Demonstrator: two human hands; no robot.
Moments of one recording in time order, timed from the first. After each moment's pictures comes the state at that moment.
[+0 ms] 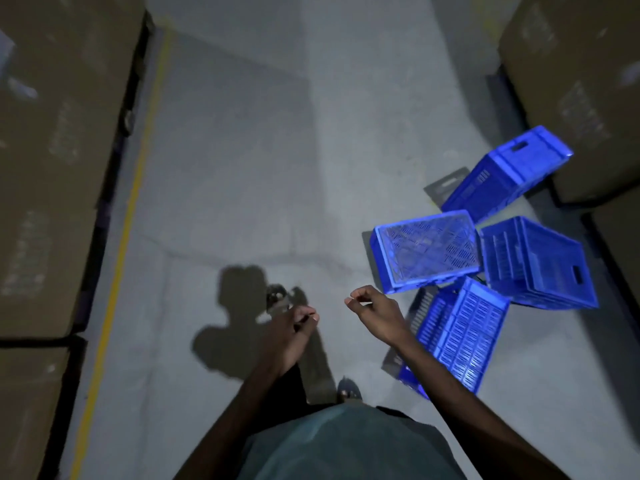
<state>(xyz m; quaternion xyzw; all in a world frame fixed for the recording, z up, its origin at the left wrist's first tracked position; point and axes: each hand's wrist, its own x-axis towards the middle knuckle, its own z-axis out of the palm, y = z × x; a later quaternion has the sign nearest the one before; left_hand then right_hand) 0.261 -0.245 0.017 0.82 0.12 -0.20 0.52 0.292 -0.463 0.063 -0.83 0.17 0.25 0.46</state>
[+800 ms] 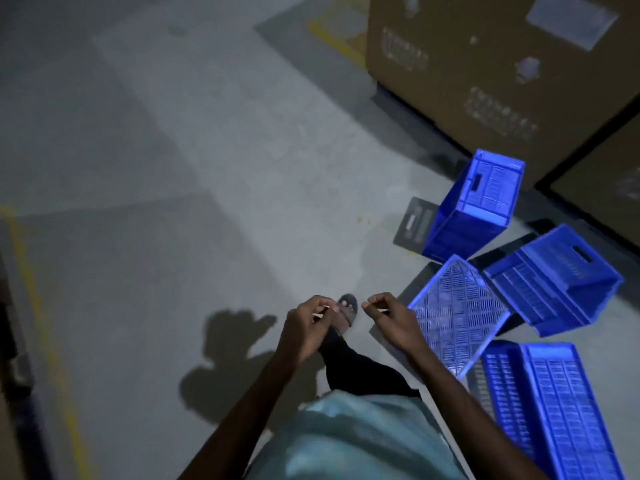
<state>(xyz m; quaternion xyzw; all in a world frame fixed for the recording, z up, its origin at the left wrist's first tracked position) 0.919 -0.359 0.061 0.84 -0.15 -0.32 0.41 0.807 -0.528 0.030 -0.72 0.42 0.05 0.55</state>
